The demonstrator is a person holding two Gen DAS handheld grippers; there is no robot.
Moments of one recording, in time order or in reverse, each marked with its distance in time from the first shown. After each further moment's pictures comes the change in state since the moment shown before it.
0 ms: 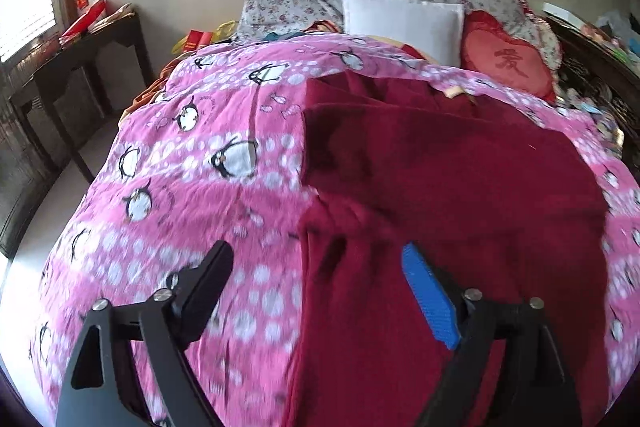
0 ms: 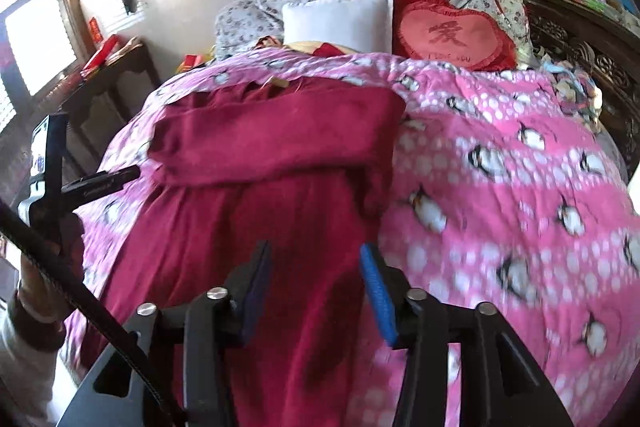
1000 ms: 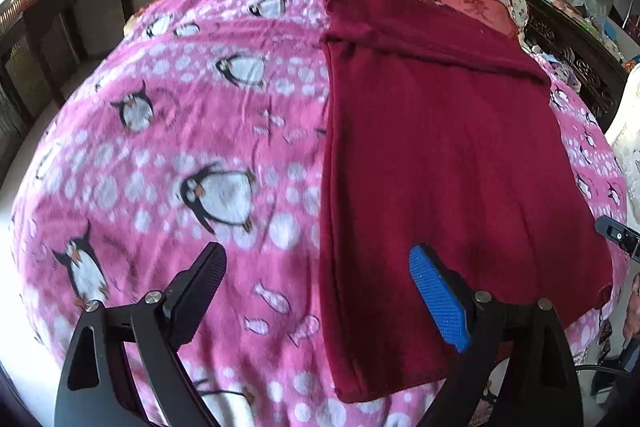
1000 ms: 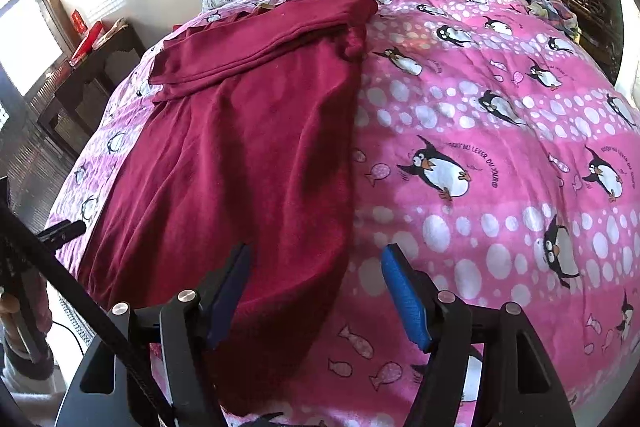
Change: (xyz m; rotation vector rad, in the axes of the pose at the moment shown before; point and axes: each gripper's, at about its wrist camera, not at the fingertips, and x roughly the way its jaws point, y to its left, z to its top) left arm -0.064 0.055 -0.150 -0.034 0.194 -0.143; right arm -0.008 0.002 -0.094 0.074 0.124 -0.035
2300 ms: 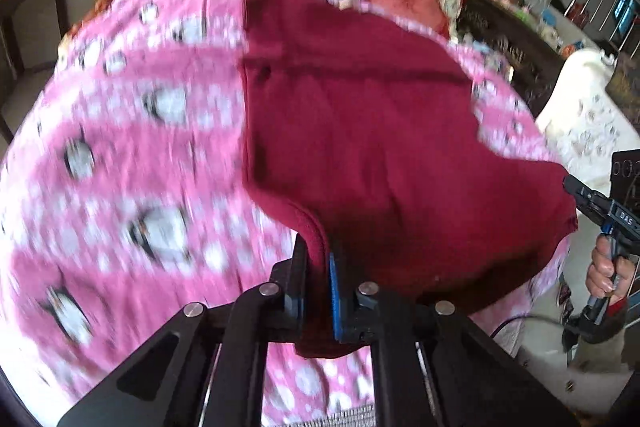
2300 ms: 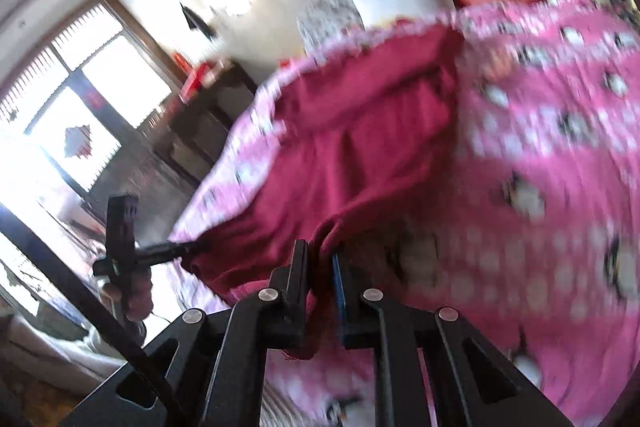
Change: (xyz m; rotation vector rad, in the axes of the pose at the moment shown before) left arm -0.036 -0.015 0.047 0.097 0.008 -0.247; right arm -0.056 -0.017 0.020 0.037 -0.175 0.516
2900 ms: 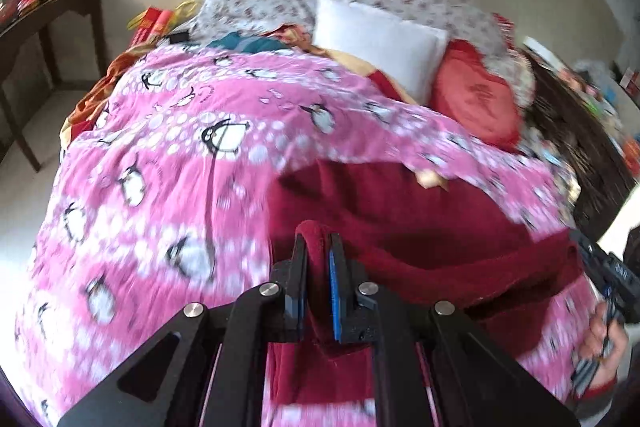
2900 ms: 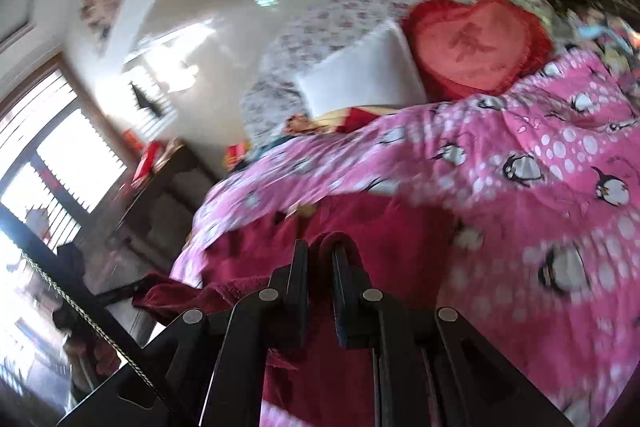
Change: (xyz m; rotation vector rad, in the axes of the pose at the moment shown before) left arm 0.102 0.038 0.260 -0.157 -0.106 0.173; right arm 0.126 -0.105 0.224 0.167 -0.153 -0.194
